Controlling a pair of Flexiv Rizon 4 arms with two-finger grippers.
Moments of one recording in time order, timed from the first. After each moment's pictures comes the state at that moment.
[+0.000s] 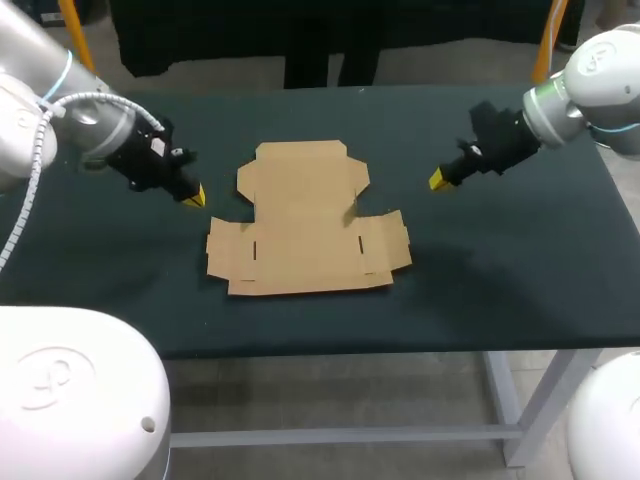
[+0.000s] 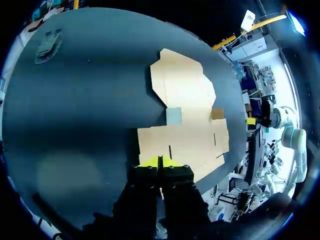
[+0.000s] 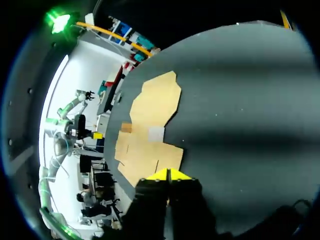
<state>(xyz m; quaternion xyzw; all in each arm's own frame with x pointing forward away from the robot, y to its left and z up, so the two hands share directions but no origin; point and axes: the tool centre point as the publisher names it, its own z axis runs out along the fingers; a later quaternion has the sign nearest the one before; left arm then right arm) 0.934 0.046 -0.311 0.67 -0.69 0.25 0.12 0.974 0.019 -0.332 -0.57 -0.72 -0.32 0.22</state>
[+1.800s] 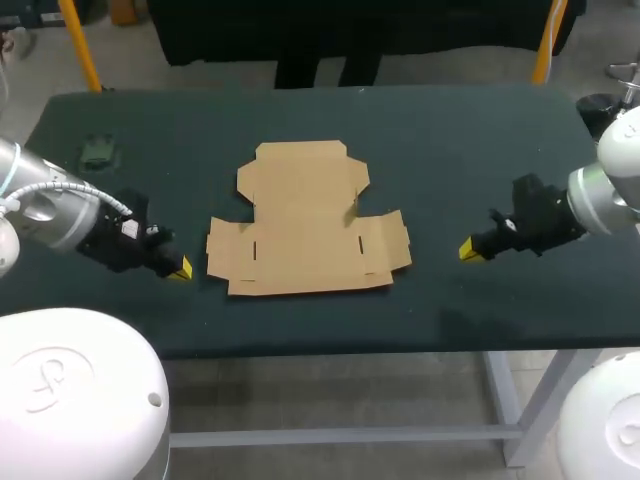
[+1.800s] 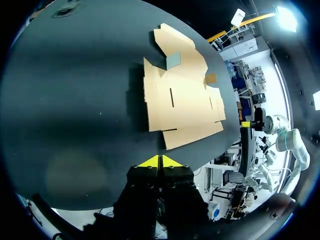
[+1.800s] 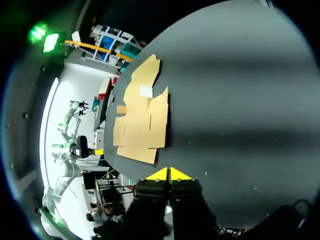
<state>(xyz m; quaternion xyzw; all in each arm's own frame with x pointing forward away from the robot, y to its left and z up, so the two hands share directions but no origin) 0.808 0.053 -0.344 0.66 -0.68 0.28 0.15 0.834 -0.007 -0.352 -0.65 -0.65 -0.33 0.21</state>
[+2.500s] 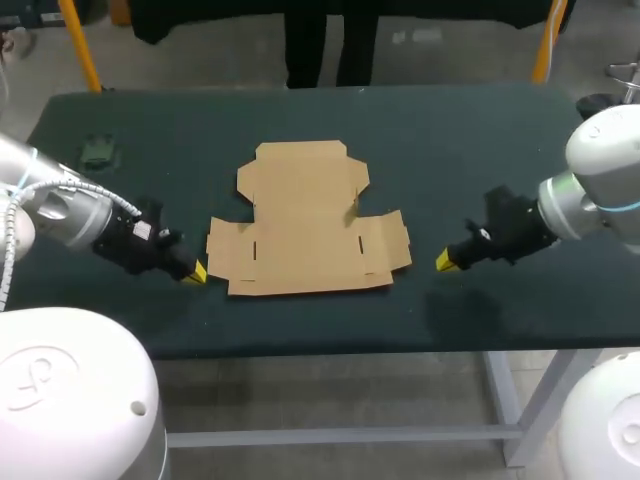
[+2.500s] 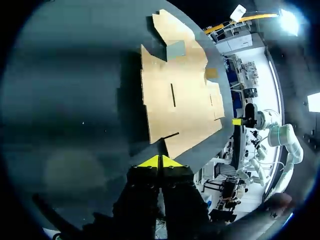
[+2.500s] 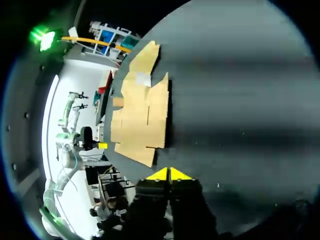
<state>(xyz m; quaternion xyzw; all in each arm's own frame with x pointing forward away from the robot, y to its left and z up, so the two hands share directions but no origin) 0.824 0.038 -0.377 0.63 -0.68 0.28 0.22 0.839 0.026 -0.385 -0.64 -0.65 -0.32 0.25</state>
